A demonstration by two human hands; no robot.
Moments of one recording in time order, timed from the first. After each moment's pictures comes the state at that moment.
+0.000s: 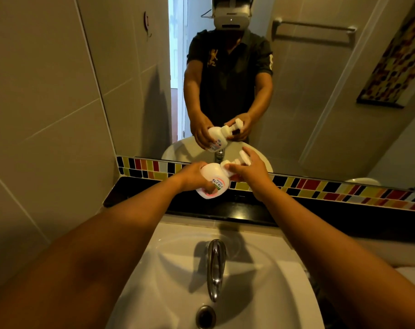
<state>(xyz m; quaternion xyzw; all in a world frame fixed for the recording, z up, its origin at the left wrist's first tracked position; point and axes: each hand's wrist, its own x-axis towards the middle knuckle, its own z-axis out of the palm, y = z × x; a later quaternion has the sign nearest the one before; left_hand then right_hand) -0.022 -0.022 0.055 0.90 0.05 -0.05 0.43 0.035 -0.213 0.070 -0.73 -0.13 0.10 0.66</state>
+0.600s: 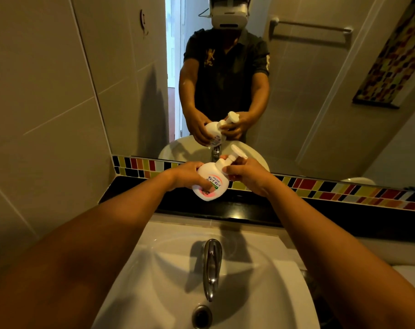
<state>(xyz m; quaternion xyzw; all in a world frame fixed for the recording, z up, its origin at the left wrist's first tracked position) -0.017 -0.015 0.060 0.87 0.02 -0.13 0.48 0.043 -0.221 0.079 -0.69 -0.20 0.25 0.65</state>
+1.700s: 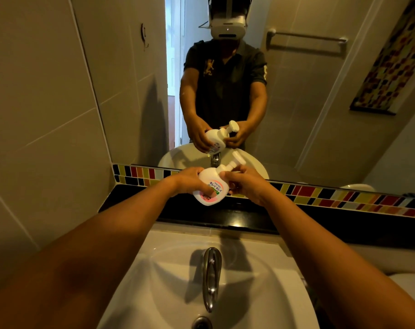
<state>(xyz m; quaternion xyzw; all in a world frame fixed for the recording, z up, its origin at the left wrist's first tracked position) -0.013 -0.019 0.066 0.88 0.03 -0.12 0.47 0.050 -0.223 0.070 -0.70 -0.16 0.26 0.64</state>
